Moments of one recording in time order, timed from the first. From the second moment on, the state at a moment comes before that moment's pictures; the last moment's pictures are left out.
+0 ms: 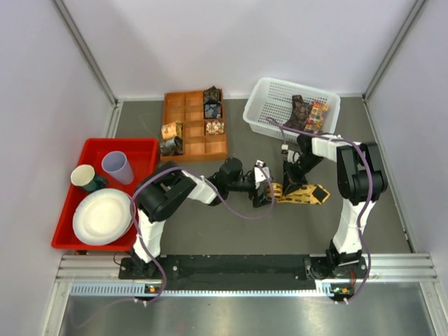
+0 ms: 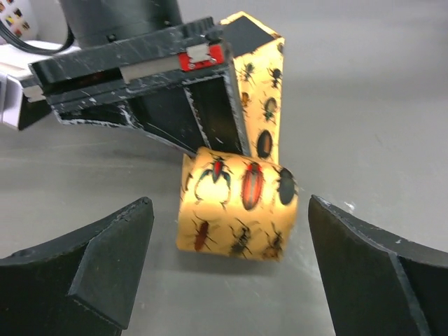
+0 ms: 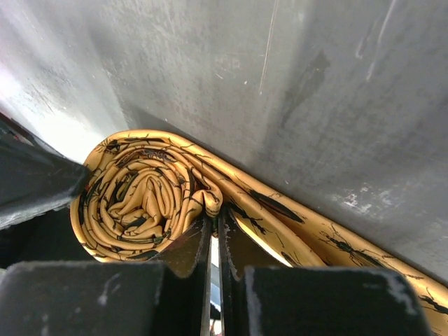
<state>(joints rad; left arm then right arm) -0.81 1.99 0.90 0.80 0.68 0.24 0.18 1.97 1.22 -0.90 -0.59 0.05</state>
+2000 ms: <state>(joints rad) -0.87 1.99 1.14 0.14 0.49 0.44 0.19 1.93 1.26 -0.96 -0.72 -0.04</state>
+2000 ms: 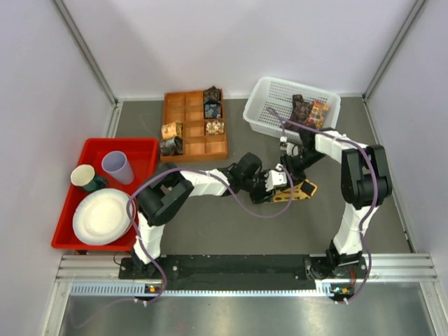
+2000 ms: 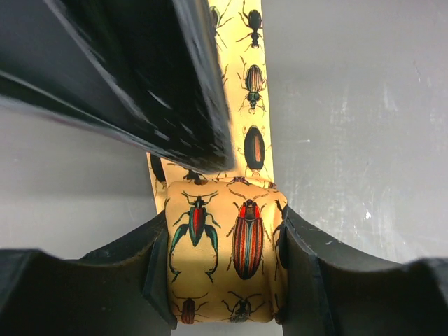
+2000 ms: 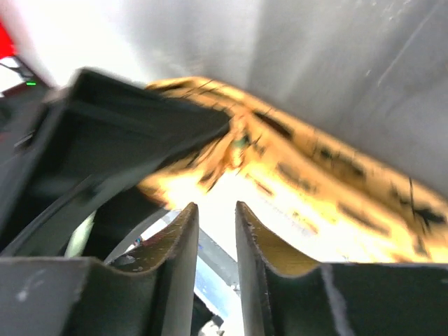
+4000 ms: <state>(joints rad) -0.84 2.00 1.15 0.14 0.59 0.33 0.19 1.92 1.16 -0.76 -0.82 0.11</state>
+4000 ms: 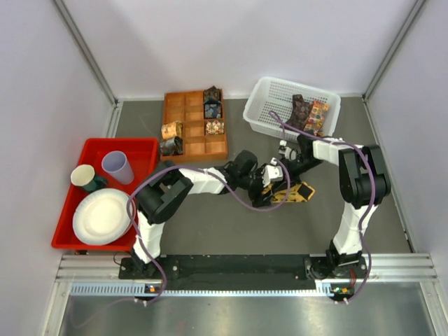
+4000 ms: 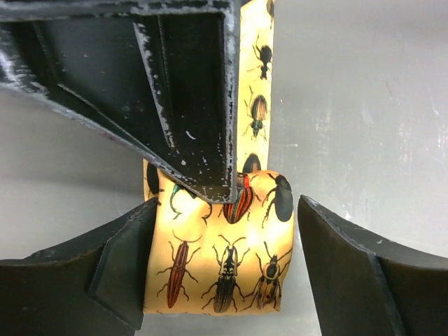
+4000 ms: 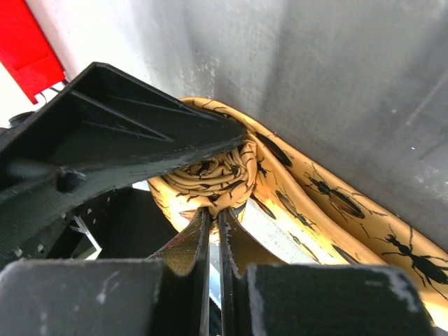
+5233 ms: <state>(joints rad) -0.84 2.14 1.03 0.77 0.64 0.11 0.18 1.88 1.13 -0.72 -0.55 0.11</state>
